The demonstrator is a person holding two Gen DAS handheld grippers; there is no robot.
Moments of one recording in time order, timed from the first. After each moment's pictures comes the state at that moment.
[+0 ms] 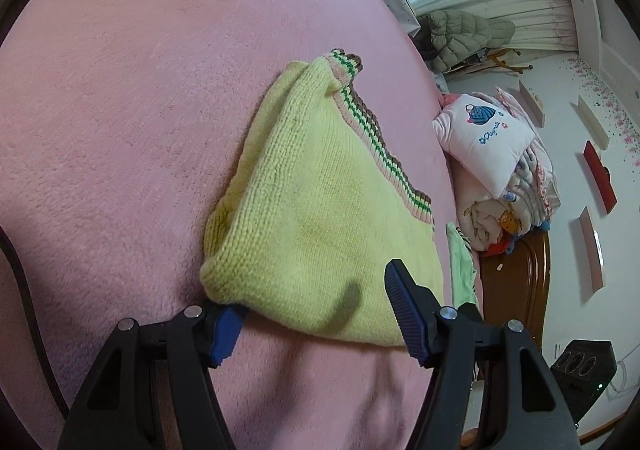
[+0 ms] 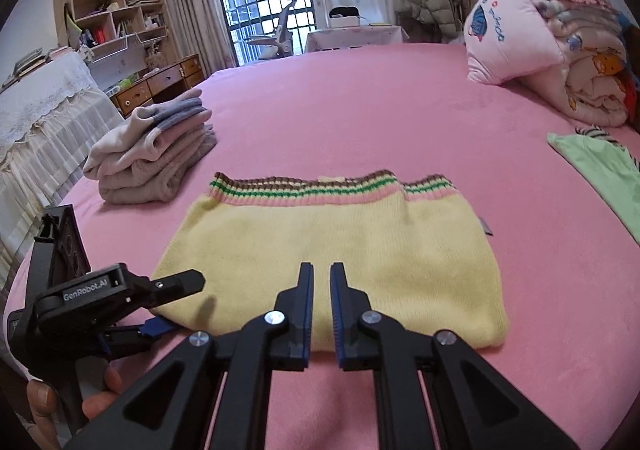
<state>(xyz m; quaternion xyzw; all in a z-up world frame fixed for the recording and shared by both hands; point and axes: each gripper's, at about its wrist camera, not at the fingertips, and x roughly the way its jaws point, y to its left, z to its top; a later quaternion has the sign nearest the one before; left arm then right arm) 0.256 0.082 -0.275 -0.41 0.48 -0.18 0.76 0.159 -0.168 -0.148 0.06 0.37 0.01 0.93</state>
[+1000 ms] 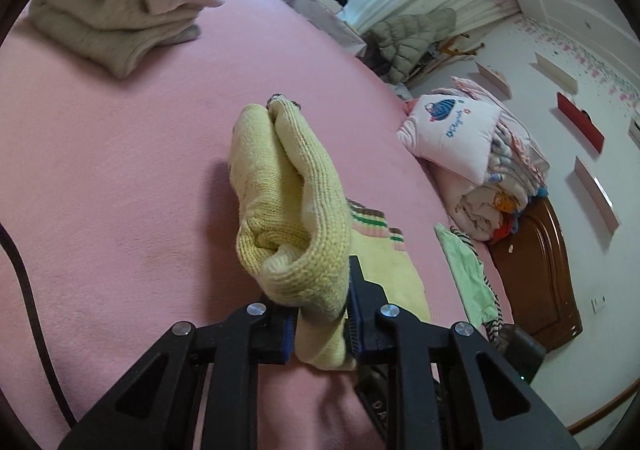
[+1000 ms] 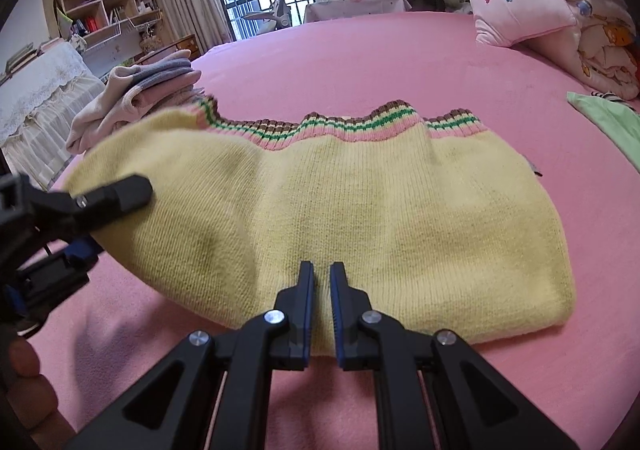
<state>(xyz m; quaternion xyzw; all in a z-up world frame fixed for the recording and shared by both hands) 0.253 0.036 -0.207 -0.30 0.39 -0.21 0.84 0.170 -0.165 -0.209 0.09 0.41 0.02 0.91</state>
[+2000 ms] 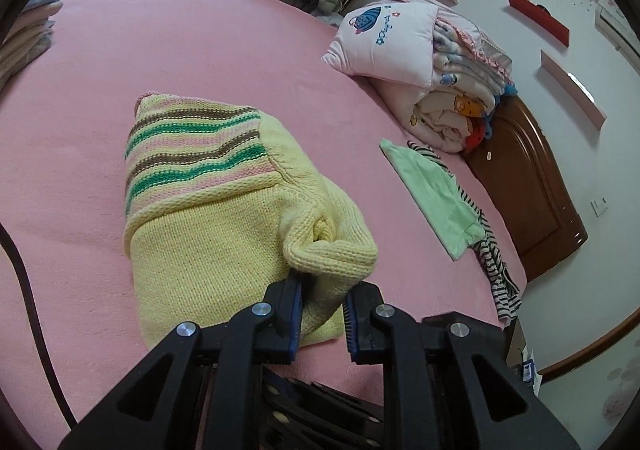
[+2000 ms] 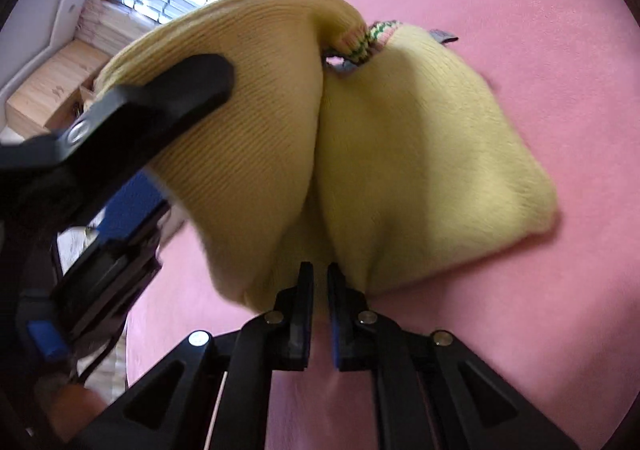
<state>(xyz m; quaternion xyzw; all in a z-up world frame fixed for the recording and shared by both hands) 0.245 -0.124 -0.183 -0.18 0.44 -0.31 0.82 0.154 -0.259 -0.232 0.35 0.46 0.10 0.81</state>
